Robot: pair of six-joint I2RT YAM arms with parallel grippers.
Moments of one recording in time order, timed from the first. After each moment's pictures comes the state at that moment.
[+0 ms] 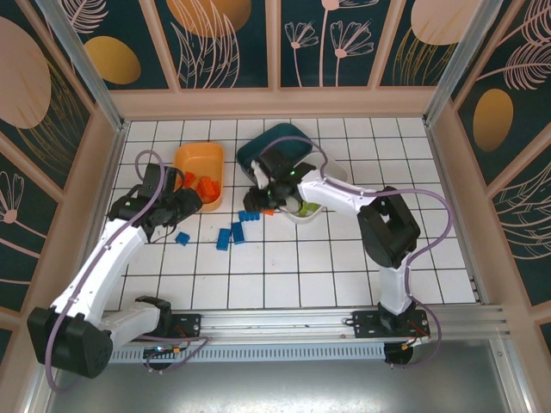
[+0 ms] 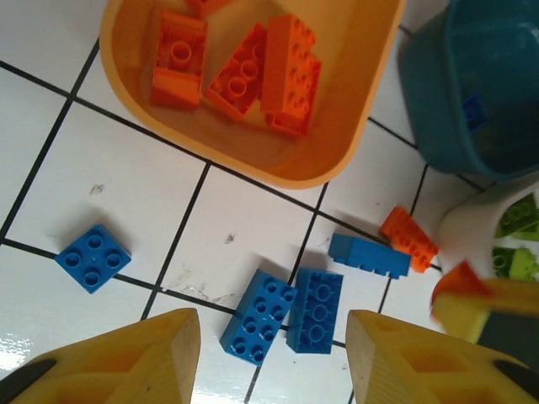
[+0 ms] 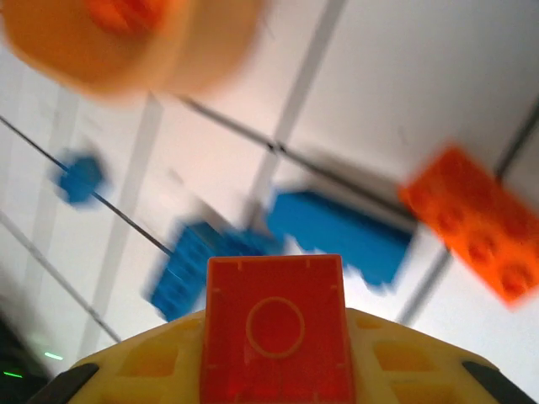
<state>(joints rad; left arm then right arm) -0.26 1.08 0.97 -0.83 0.01 -0.79 0.77 1.95 1.52 -0.53 -0.37 0.49</state>
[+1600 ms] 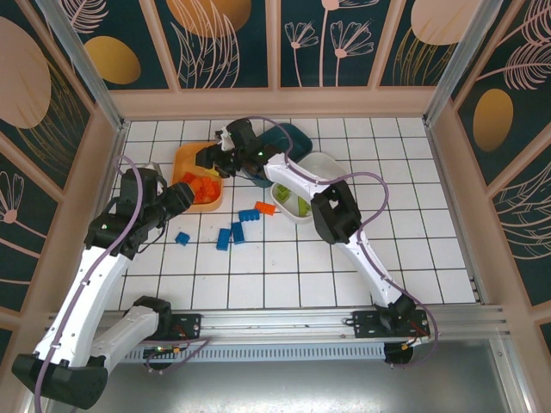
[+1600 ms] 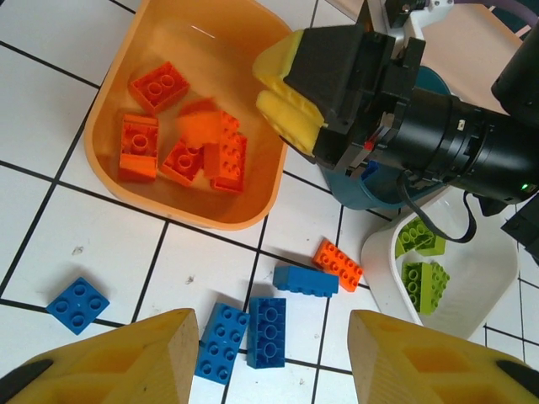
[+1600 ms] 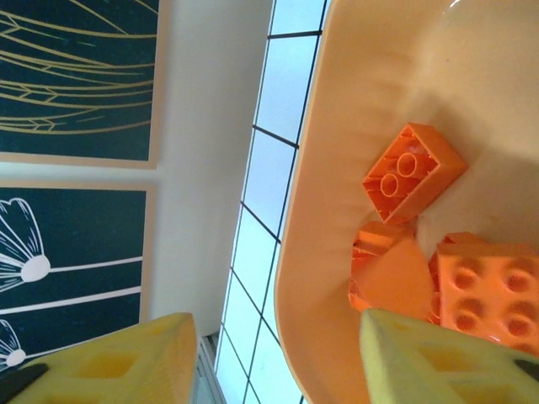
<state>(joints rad) -0.26 0.90 1.01 -0.82 0.00 -0.72 0.77 2.56 2.31 -0.26 -0.65 0.95</state>
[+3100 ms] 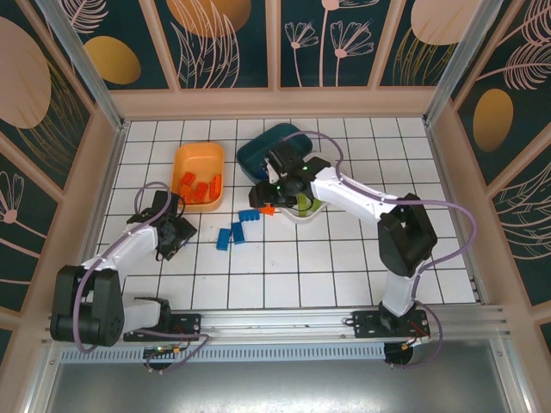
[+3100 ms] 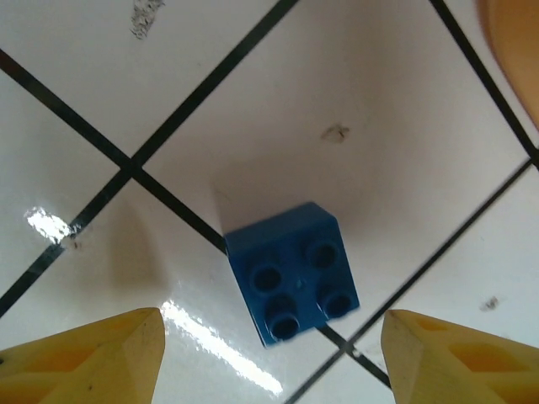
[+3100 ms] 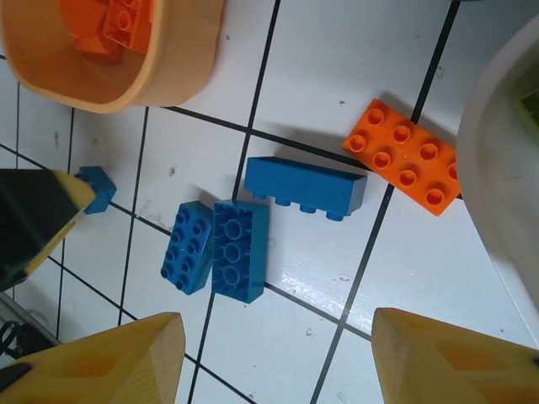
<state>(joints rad) -0.12 1.29 0.62 -0.60 -0.02 -0.96 0.76 1.82 1.48 -0.68 -0.28 0.57</state>
